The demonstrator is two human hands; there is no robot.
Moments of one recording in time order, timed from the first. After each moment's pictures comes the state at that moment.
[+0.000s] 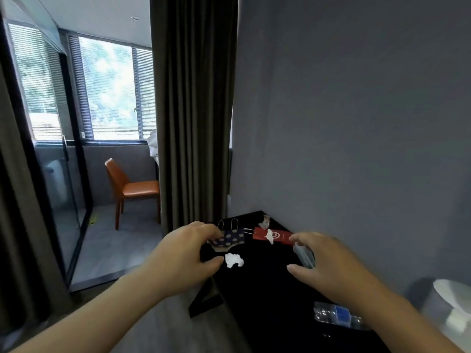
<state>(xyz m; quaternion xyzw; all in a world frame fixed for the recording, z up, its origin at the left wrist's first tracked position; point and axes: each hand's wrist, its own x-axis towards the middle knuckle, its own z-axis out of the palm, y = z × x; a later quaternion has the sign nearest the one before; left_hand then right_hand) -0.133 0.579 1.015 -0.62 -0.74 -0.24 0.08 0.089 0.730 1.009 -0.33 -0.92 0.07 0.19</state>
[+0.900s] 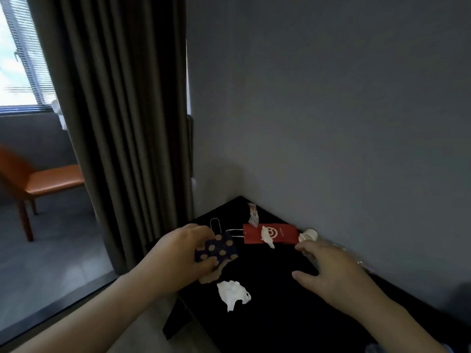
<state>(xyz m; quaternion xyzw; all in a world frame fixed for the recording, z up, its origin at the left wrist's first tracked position) -0.434 0.895 0.933 -0.71 -0.68 -0.20 -0.06 -0.155 0.969 0.924 -0.51 -0.84 0.14 0.13</state>
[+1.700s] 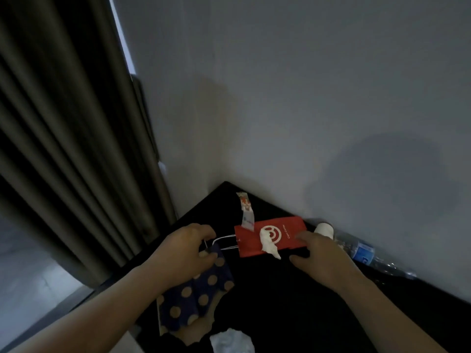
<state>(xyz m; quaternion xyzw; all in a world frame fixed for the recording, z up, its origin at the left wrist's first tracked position) -0.504 1.188 0.836 -0.73 -0.65 -0.11 -0.17 -0.220 1.231 0.816 -0.60 -0.76 0.24 0.09</state>
